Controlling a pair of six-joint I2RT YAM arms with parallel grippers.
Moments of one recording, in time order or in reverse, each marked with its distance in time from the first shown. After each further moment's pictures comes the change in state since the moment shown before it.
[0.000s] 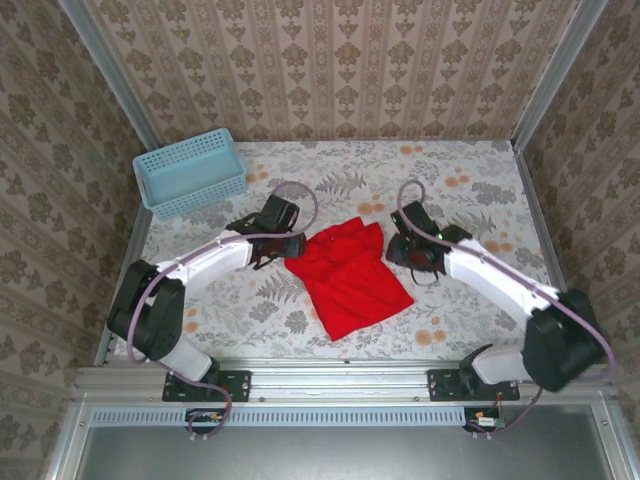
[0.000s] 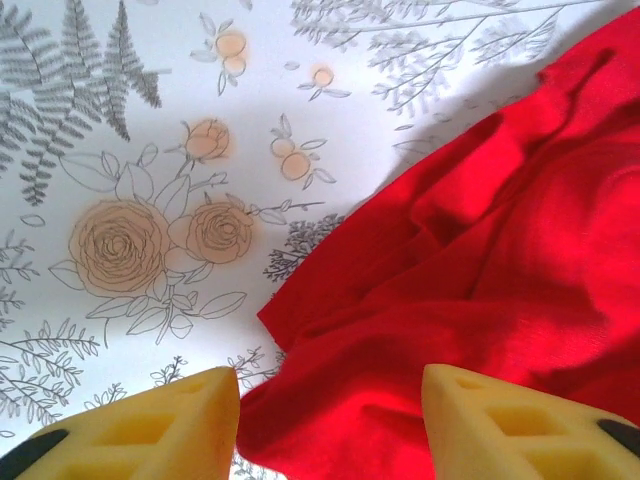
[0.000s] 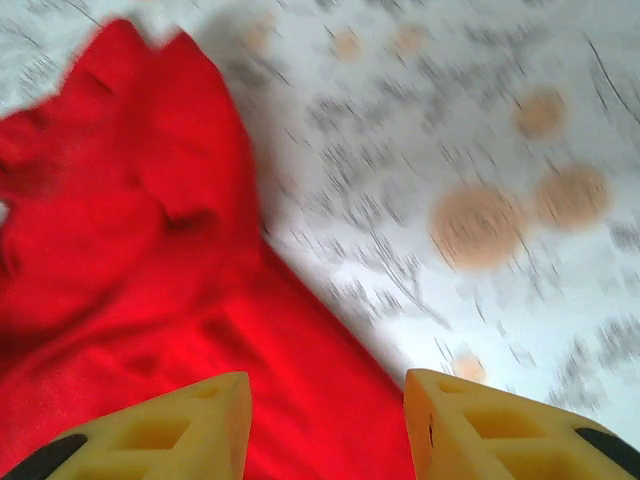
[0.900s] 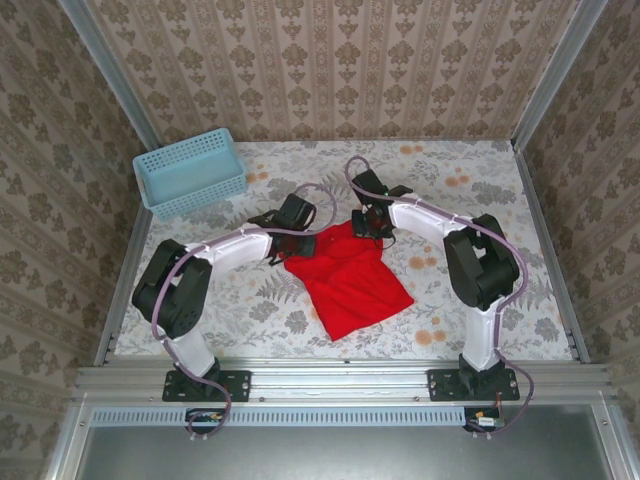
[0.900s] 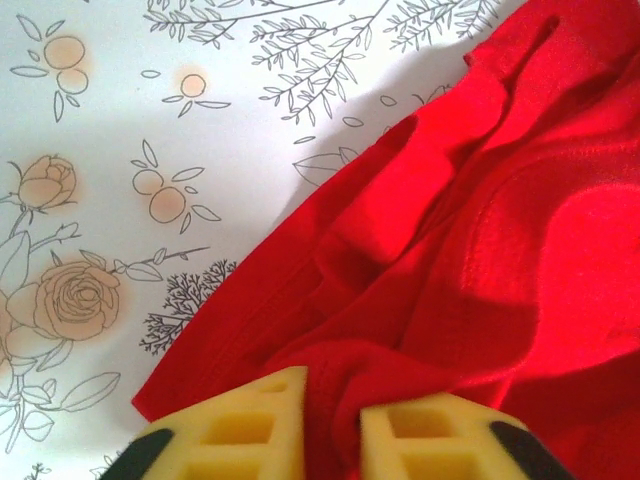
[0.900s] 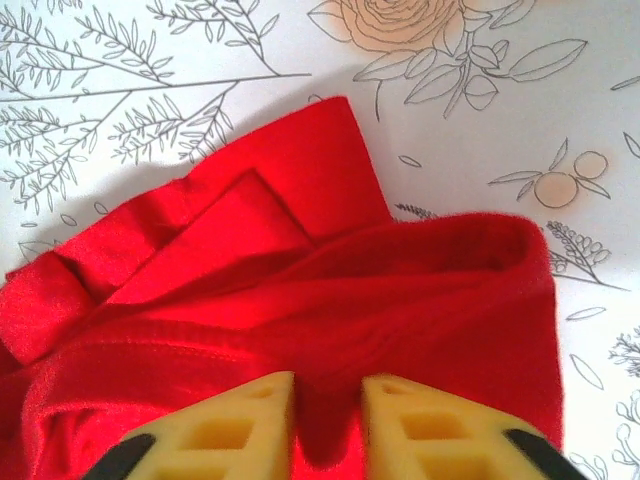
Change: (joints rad) left arm -0.026 0.184 0.075 0.071 0.064 0.019; right arm 0.003 0.549 0.438 0.029 -0.137 -0.160
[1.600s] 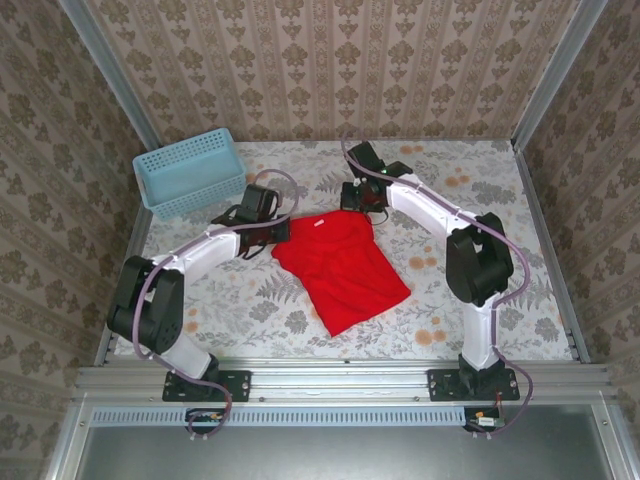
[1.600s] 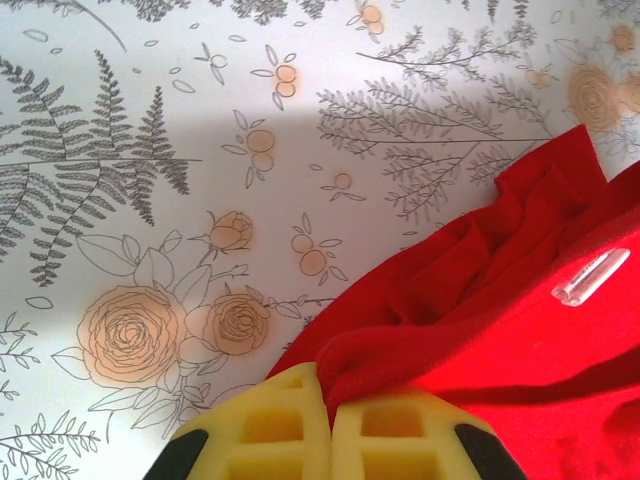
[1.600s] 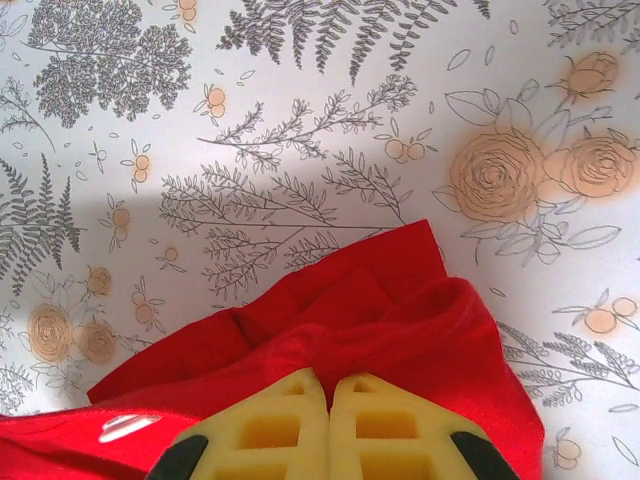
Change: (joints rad) left arm 0.192 -0.142 -0.089 0.085 0.106 -0.061; right arm -0.006 0.055 0.282 -0.090 -0.031 -0.014
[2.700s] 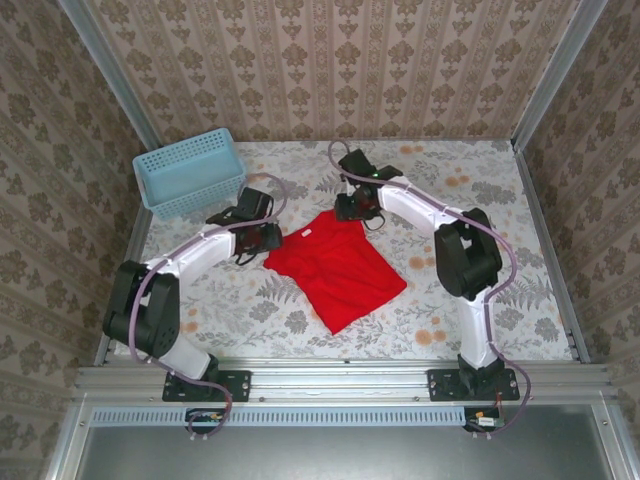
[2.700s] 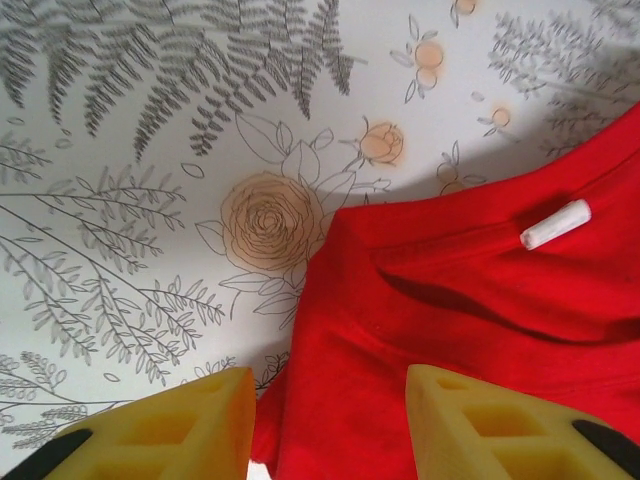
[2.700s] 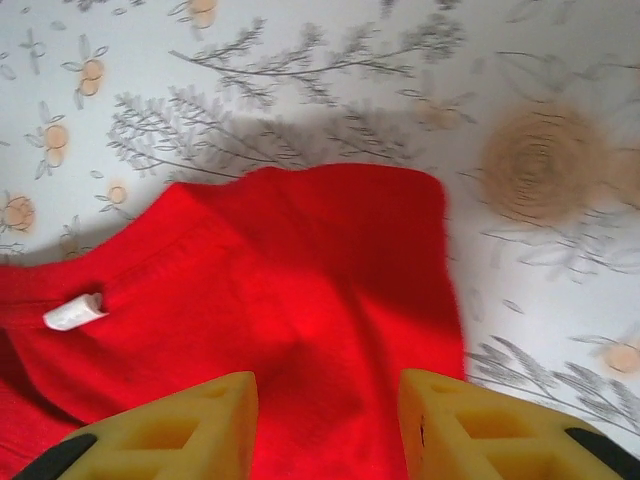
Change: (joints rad) left arm 0.019 -0.020 0.011 -0.211 -0.116 -0.129; right arm 0.029 0.082 0.019 -0.017 -0.013 -0.184
